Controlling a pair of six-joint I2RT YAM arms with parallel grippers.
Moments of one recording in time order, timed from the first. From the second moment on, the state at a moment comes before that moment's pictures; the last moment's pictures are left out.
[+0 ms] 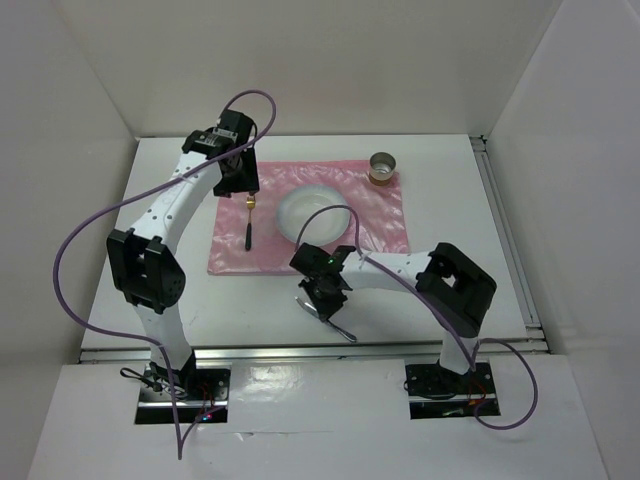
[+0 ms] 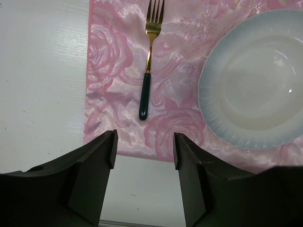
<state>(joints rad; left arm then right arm) -0.29 1.86 1.89 -1.09 -0.24 -0.43 0.99 1.79 1.10 -0.62 -0.03 0.47</state>
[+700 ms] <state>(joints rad) -0.30 1.78 1.89 -1.09 -0.24 -0.43 0.99 1.85 1.19 -0.54 -0.01 0.37</state>
